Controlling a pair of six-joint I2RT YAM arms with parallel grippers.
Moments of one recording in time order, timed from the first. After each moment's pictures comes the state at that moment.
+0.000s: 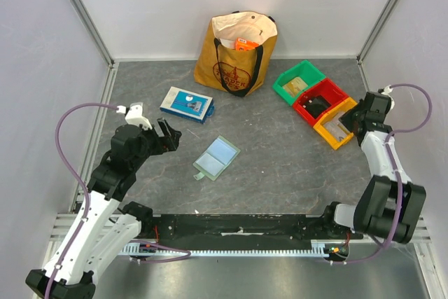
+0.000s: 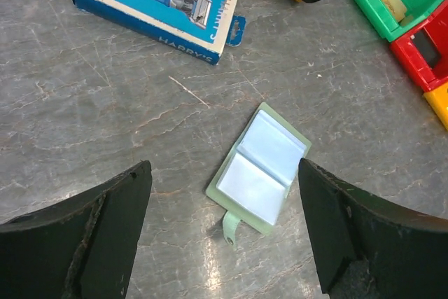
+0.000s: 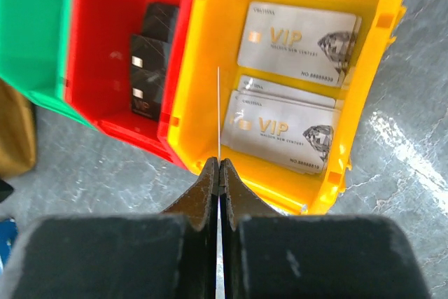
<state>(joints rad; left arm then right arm) -0.35 0.63 0.74 -0.52 -0.06 -0.45 -0.29 1.24 0.84 -0.26 -0.02 0.58</state>
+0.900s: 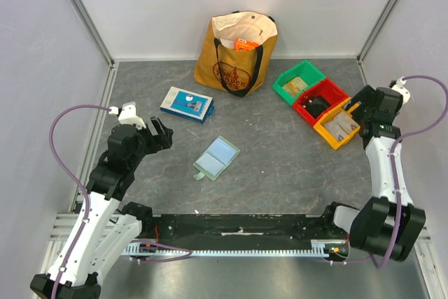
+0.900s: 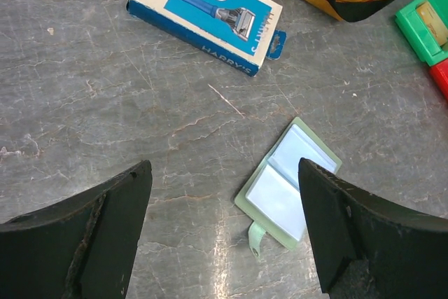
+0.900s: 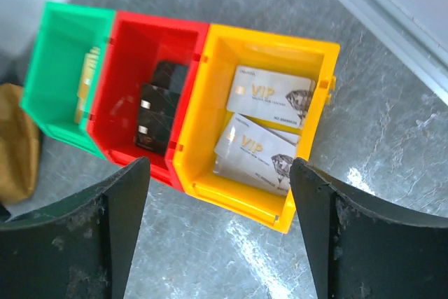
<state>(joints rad) -0.29 0.62 0.74 -0.54 -0.13 -0.42 -0.31 1.19 0.90 -0.31 0.09 0.49</state>
